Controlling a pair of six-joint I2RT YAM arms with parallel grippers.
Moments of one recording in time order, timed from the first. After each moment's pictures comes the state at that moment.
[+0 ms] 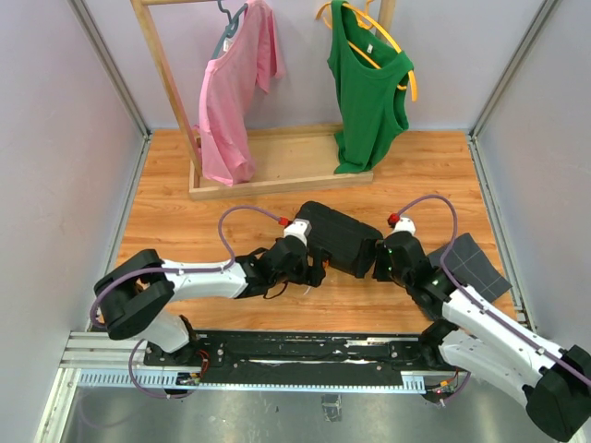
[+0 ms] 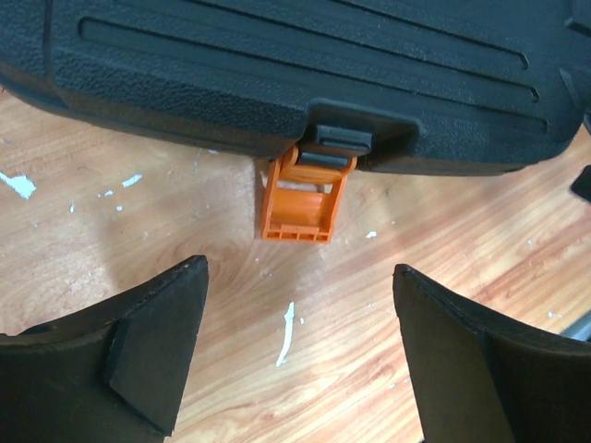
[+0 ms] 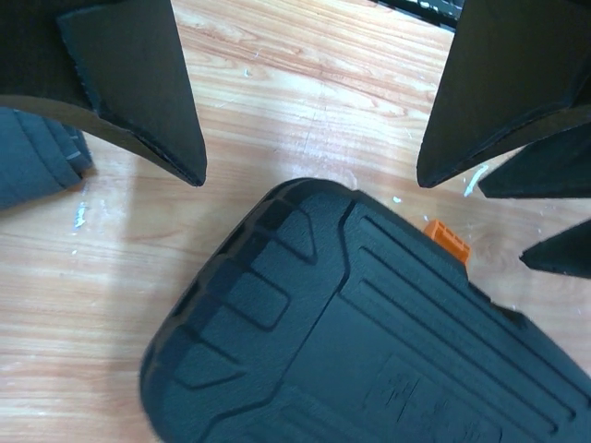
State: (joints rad) left arm -1.01 1.47 0.65 0.14 -0.22 -0.66; right arm 0.66 0.83 0.47 -0.36 0.19 0.56
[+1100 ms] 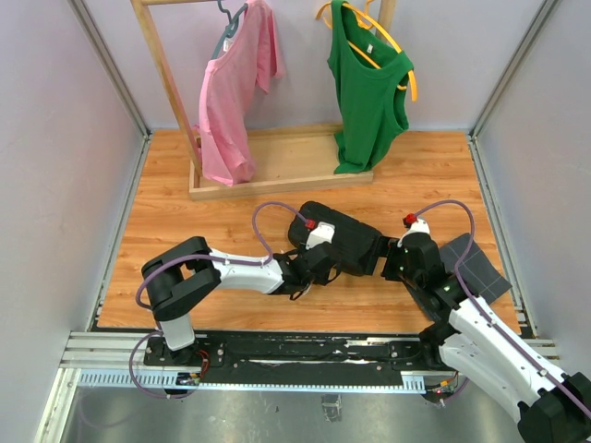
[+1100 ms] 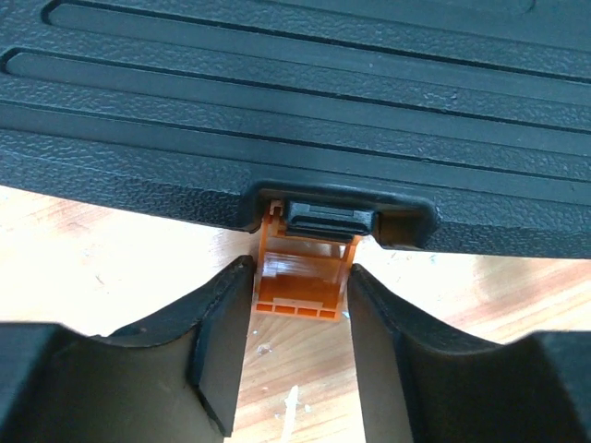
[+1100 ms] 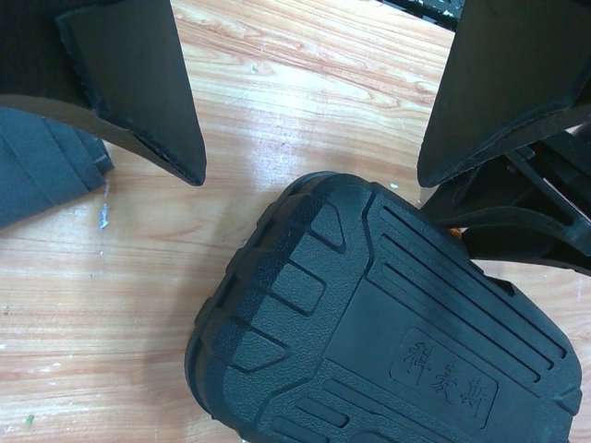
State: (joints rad) left arm -1.12 1.77 0.90 0.01 -0.50 -0.60; right arm 0.50 0.71 0.42 -0.35 0.08 0.57
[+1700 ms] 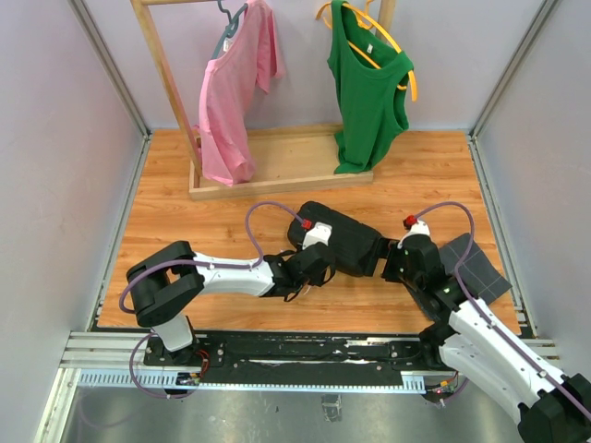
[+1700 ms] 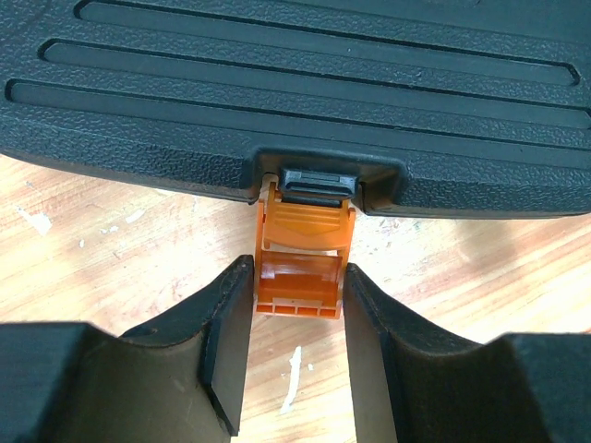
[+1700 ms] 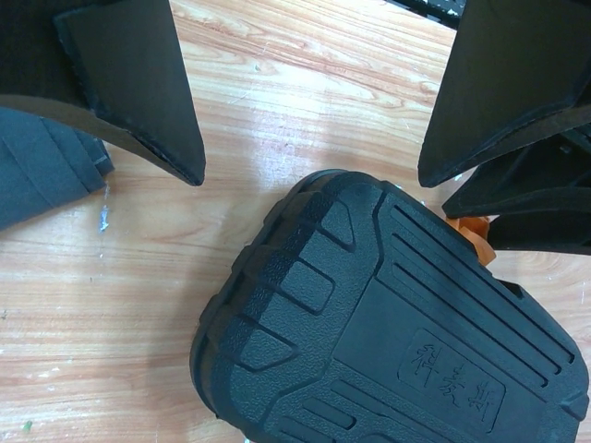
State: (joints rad) left arm -1.12 1.67 0.85 0.01 -0.47 -0.58; right arm 0.50 0.70 0.40 -0.35 0.08 0.57
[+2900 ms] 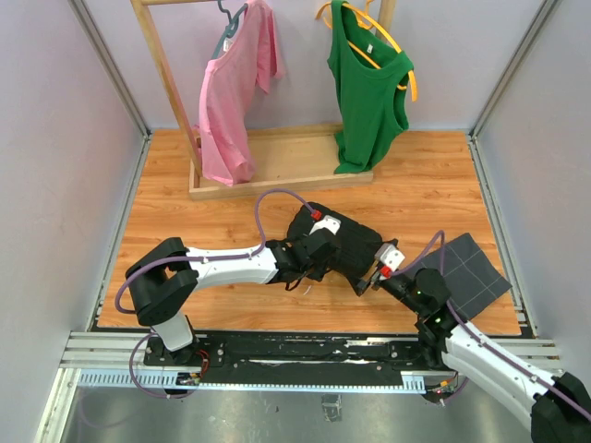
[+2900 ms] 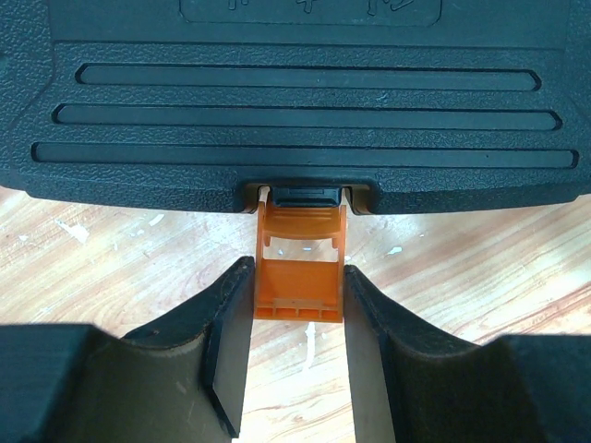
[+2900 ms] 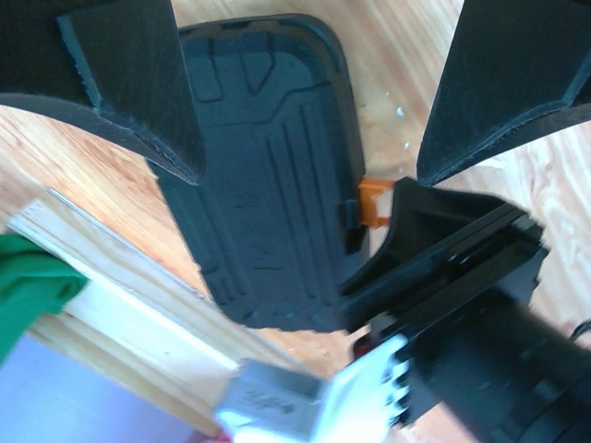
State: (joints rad) left arm -1.08 1.67 1.02 -0.25 -0.37 -0.47; right arm 0.61 0.54 0.01 0.55 -0.22 -0.20
